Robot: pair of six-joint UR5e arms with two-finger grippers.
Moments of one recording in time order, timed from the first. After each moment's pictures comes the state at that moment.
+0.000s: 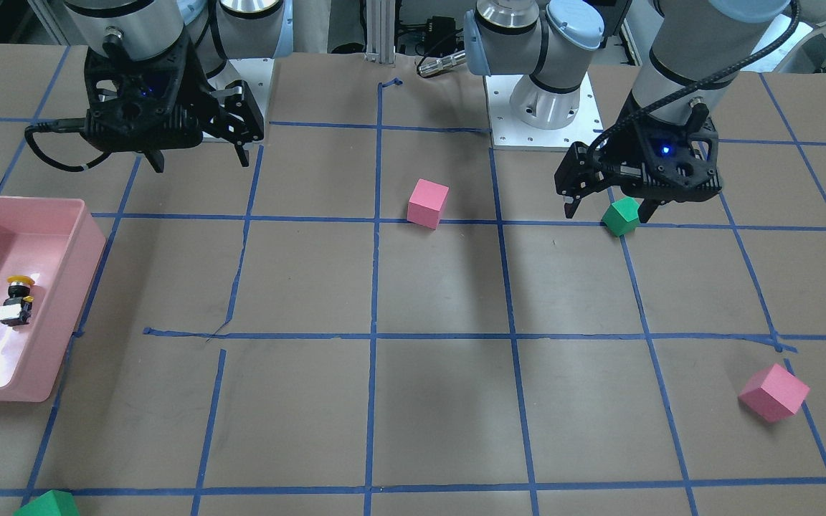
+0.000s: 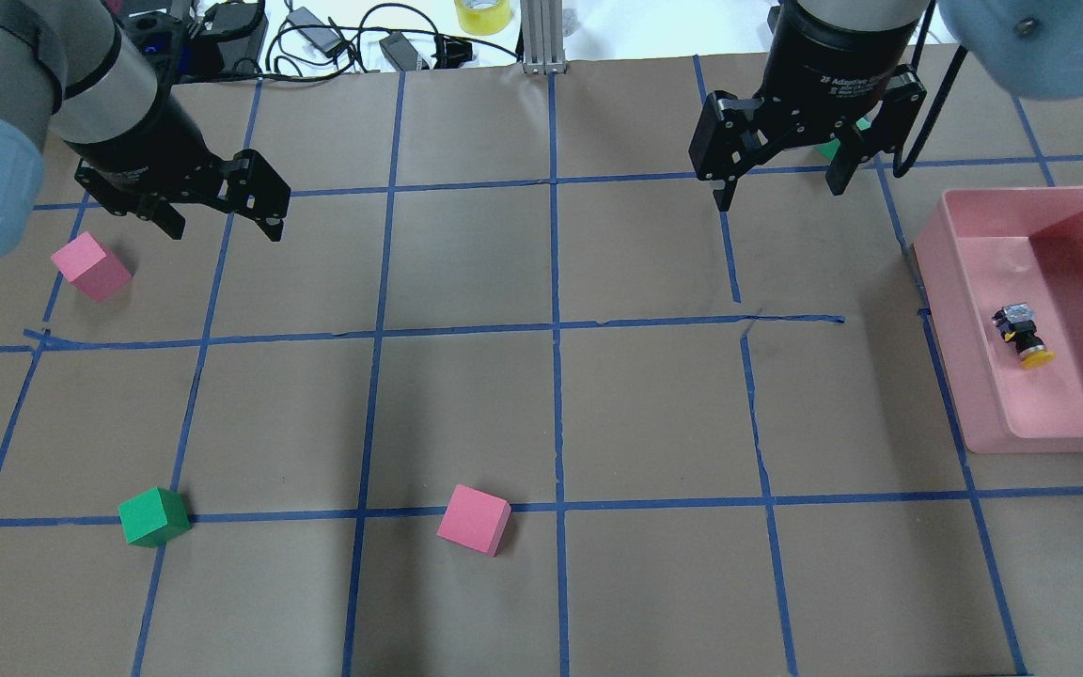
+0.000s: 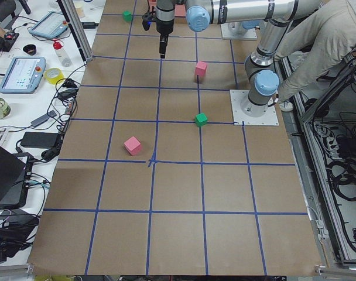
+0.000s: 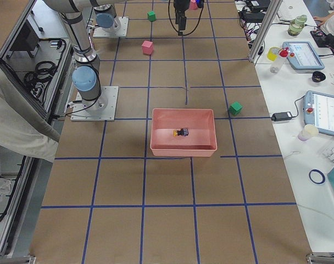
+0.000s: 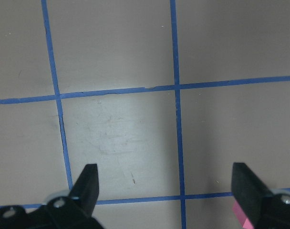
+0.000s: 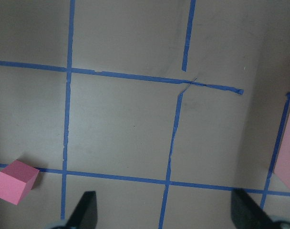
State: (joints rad) left arm -1.49 -1.56 -1.66 -1.43 1.58 0.14; right arm 1.68 -1.51 1.42 -1.43 -1.57 -0.02
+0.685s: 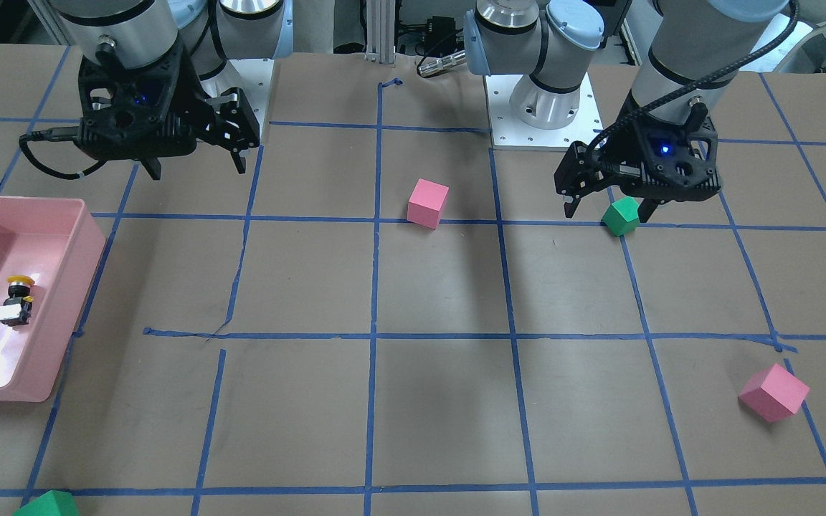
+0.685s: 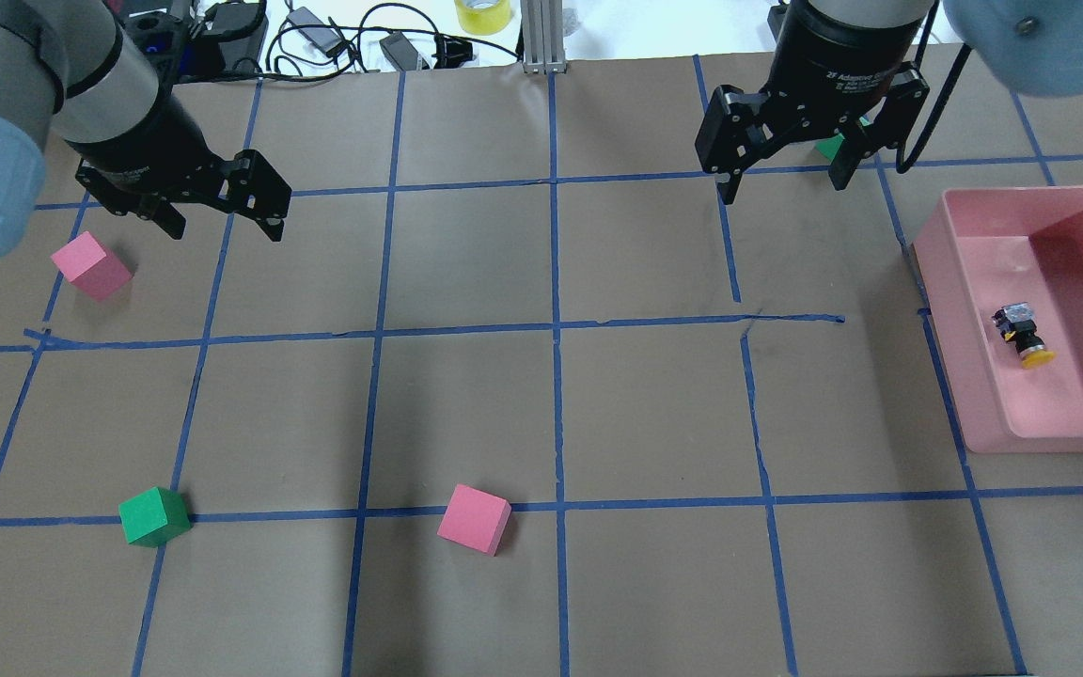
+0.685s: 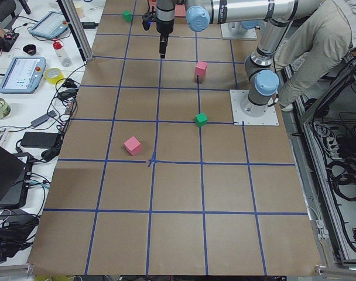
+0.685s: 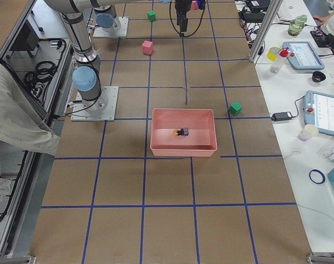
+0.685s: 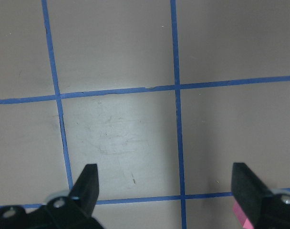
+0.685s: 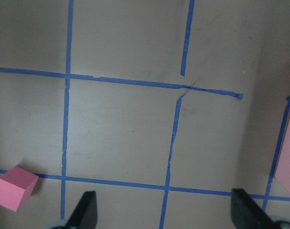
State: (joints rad) left arm -1.49 -1.56 -1.66 -1.43 1.58 0.14; right arm 1.64 -1.51 1.42 -1.45 -1.56 -0.02
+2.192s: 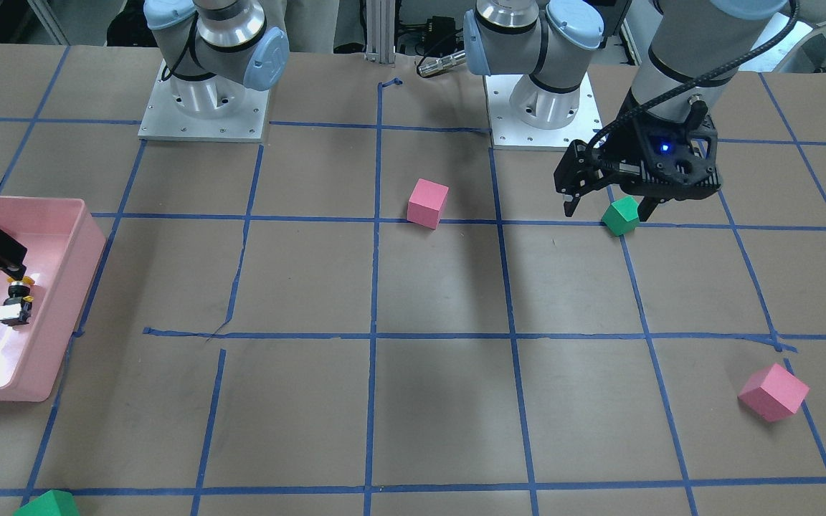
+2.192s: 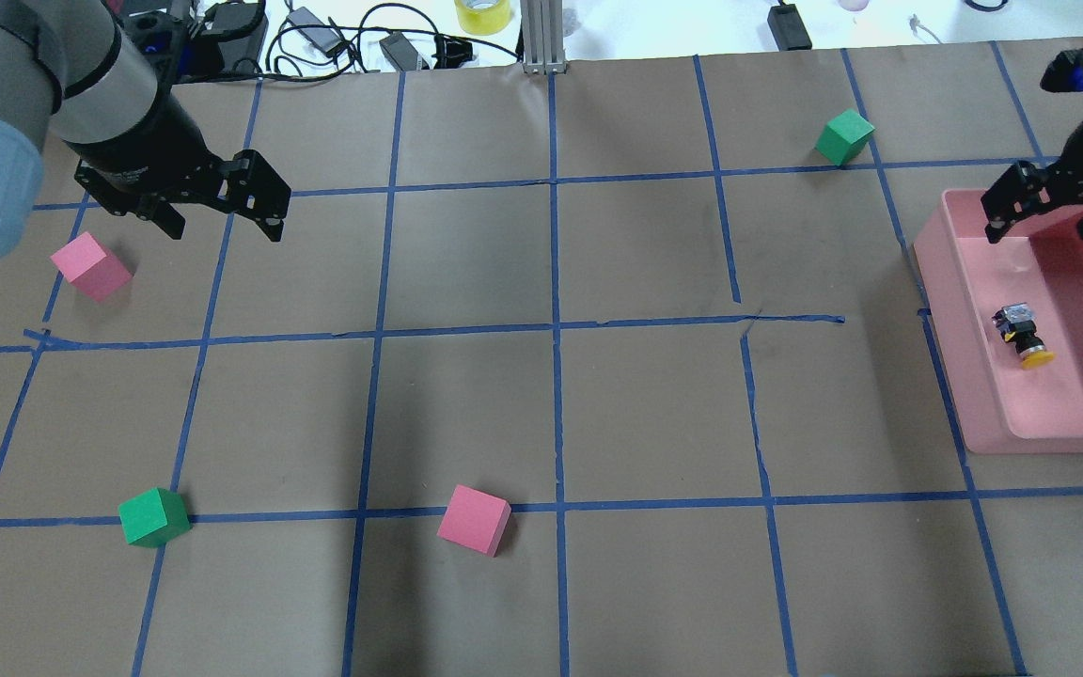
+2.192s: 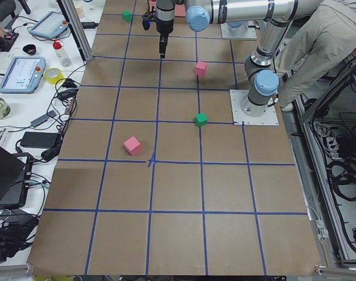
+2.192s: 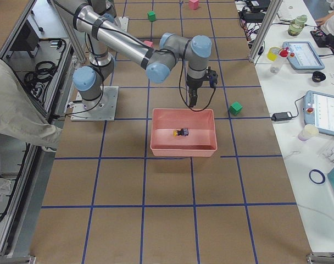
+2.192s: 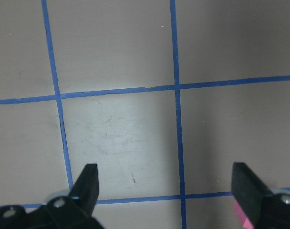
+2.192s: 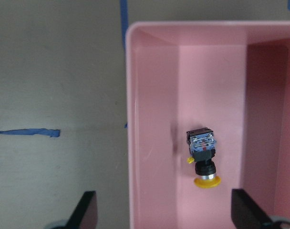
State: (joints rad) left arm -1.49 -1.56 -1.66 -1.43 1.58 0.14; right arm 1.08 -1.38 1.75 -1.95 -1.62 -0.44
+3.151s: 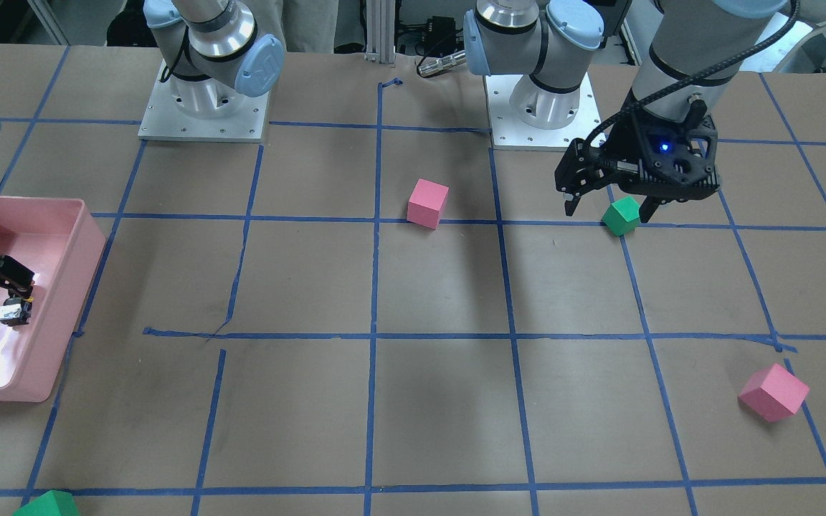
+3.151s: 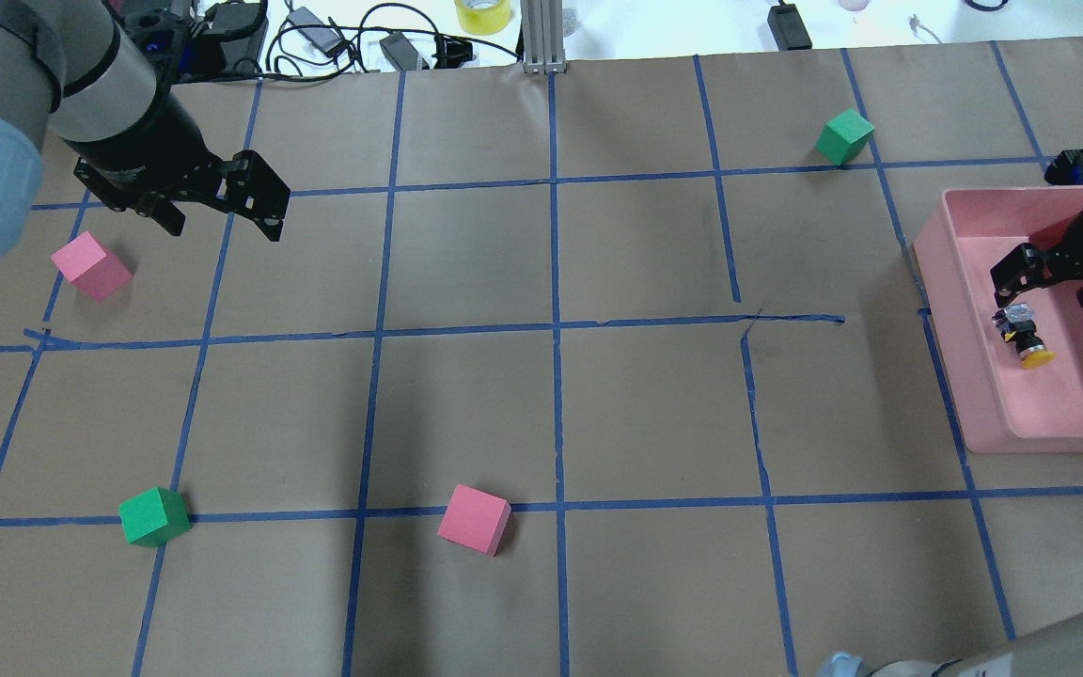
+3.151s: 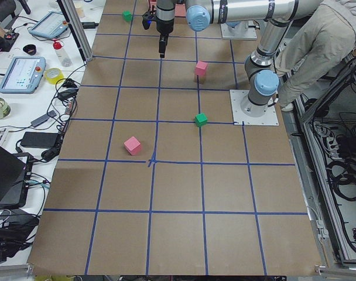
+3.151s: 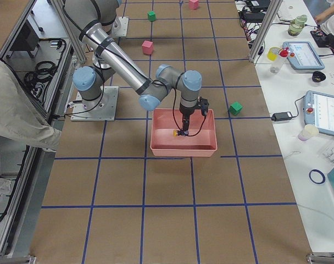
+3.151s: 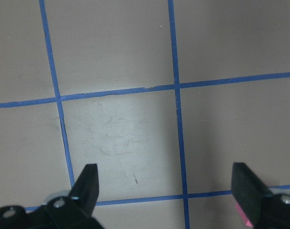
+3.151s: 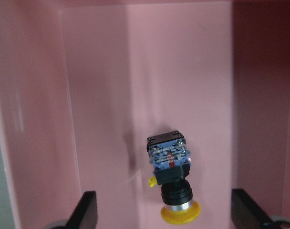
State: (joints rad) left arm -1.49 -1.55 -1.66 -1.42 1.58 0.18; right arm 0.99 -1.28 1.89 -2.19 -1.63 -0.51
